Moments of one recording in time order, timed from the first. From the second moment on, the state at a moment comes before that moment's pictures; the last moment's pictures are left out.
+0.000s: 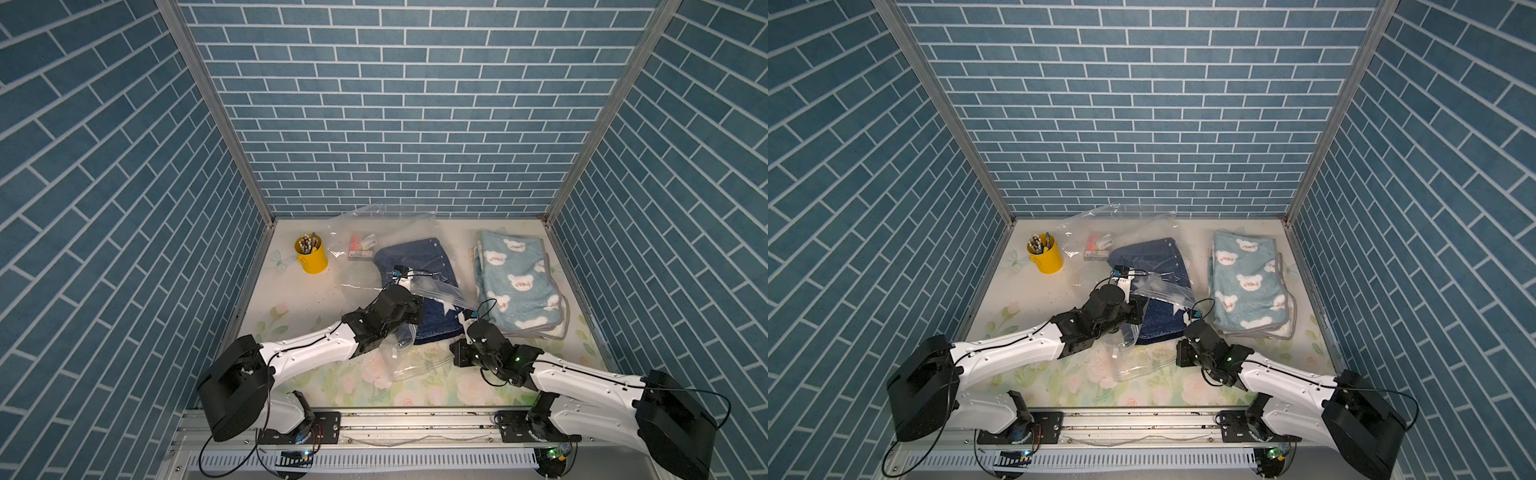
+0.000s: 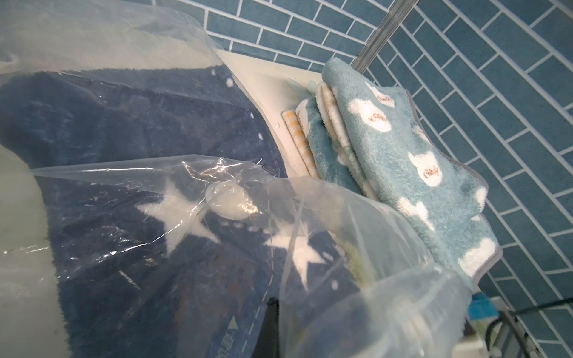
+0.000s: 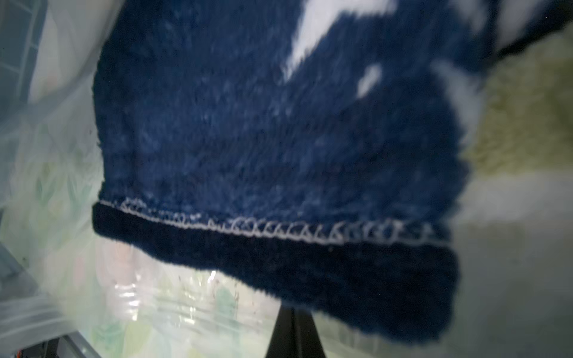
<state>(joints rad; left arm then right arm) -0.91 1.41 0.80 0.11 -0.17 -0.63 0.86 1.08 0.35 -0.09 0.00 0.73</state>
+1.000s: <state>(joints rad) -0.95 1.43 0.82 0.13 -0.10 -0.58 1.05 0.89 0.12 0.40 0.12 1.20</state>
